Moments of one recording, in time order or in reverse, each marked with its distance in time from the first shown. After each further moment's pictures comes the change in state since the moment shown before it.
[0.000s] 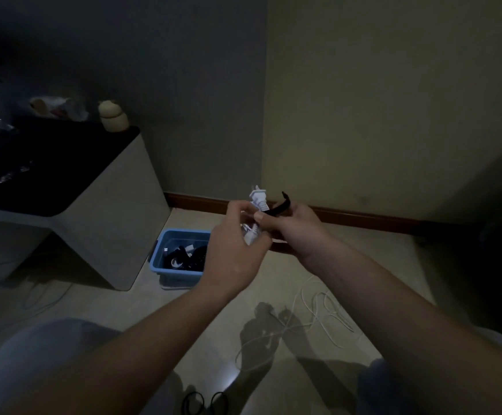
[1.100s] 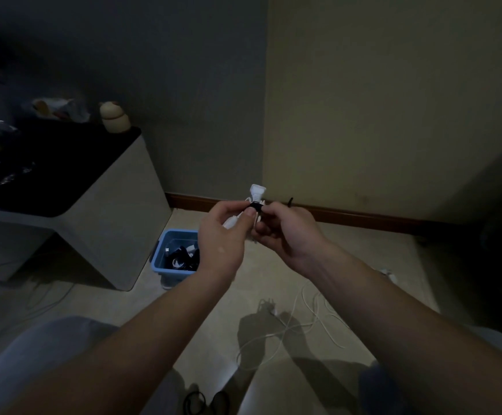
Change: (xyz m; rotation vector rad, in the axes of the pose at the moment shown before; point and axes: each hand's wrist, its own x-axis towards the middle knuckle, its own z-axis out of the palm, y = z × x) left_hand 0.016 -0.007 -0.001 -0.312 0.222 -0.075; right_hand 0.004 0.004 0.015 0.400 0.047 0.035
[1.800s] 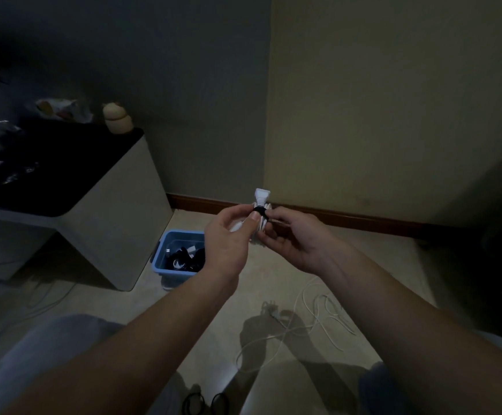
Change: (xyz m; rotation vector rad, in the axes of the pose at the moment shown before) left_hand -0.002 -0.003 0.008 -0.140 -0.008 -0.181; right_hand -0.001 -0.013 -0.010 0.133 0.023 0.216
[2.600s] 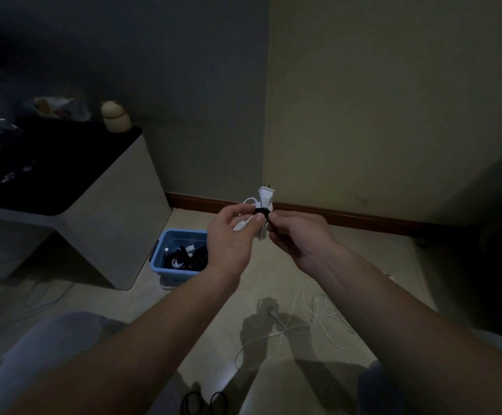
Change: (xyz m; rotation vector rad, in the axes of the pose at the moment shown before) left_hand 0.001 -0.004 0.006 0.041 -0.002 0.040; right_hand 0.001 0.009 -0.003 -0.224 0.230 -0.210
